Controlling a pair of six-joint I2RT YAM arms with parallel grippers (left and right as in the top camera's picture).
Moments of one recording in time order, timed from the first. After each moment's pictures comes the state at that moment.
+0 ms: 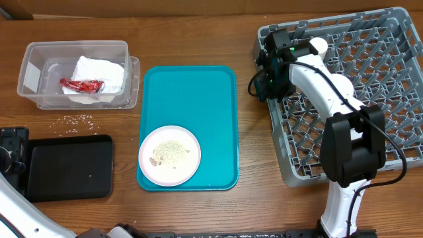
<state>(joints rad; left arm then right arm) 0.86 1.41 1.63 -1.53 0.00 -0.79 0.27 2.10 1.69 -1.01 -0.09 0.02</state>
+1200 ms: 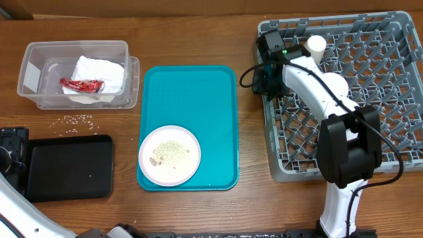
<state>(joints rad) 0.86 1.41 1.63 -1.53 0.00 -0.79 0.31 2.10 1.71 -0.97 0.02 0.45</state>
